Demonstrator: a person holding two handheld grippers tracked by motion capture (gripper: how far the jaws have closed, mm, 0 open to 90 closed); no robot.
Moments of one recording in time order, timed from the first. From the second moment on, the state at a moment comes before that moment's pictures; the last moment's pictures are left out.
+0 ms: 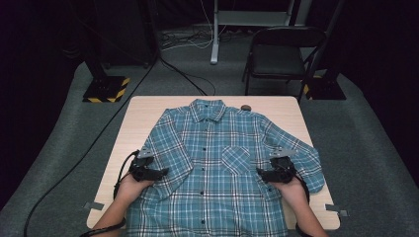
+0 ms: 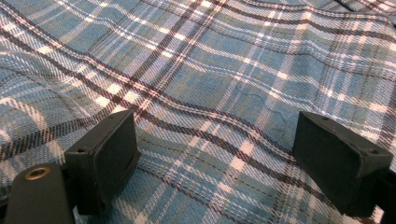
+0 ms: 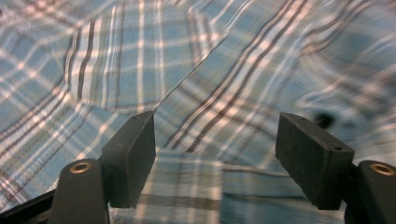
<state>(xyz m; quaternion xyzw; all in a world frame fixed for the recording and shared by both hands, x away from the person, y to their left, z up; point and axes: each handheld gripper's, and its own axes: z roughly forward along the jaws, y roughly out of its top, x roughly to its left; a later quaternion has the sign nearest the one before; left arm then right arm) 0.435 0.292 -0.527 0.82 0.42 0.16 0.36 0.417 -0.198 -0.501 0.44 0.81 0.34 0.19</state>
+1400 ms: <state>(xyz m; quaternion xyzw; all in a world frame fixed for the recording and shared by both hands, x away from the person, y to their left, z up) 0.433 0.290 -0.528 0.82 0.41 0.17 0.35 0.418 -0.303 -0.510 0.55 0.76 0.28 0.21</state>
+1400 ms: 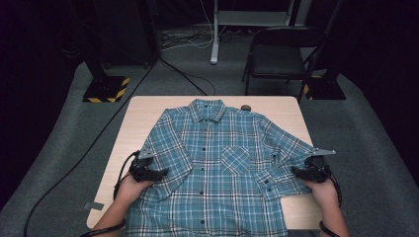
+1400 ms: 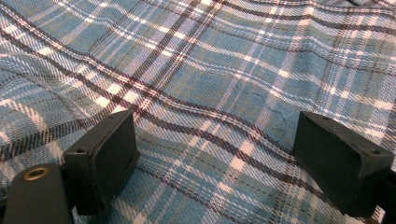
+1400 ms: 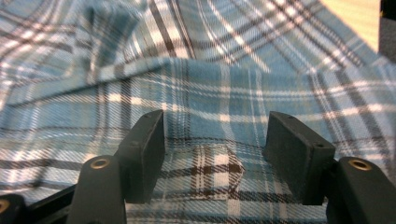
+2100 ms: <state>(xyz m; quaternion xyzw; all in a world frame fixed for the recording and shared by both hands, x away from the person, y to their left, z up) 0.431 0.295 -0.528 0.82 0.42 0.17 0.35 0.414 -0.317 -0.510 0.56 0.75 0.28 0.21</state>
